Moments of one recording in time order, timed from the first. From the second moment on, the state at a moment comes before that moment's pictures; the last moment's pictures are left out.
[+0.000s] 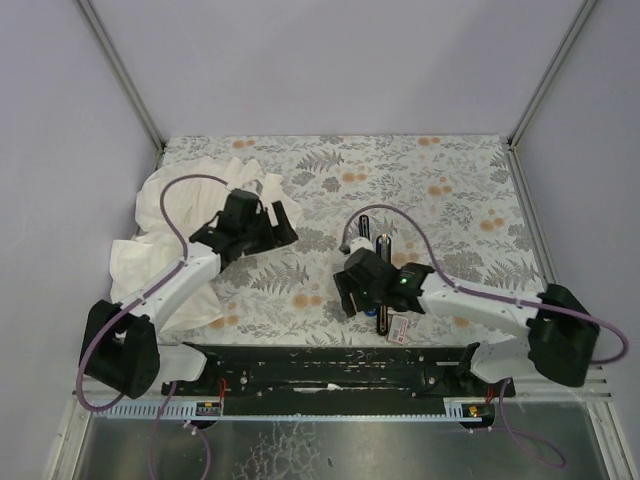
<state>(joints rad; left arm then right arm) -0.45 1.30 0.86 -0.33 0.09 -0.66 0.96 1.28 0.80 -0.46 0.12 0.52</state>
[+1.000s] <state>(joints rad) -0.18 1.23 0.93 -0.35 0.16 -0.44 1.12 1.77 1.05 -0.48 0.23 0.53</state>
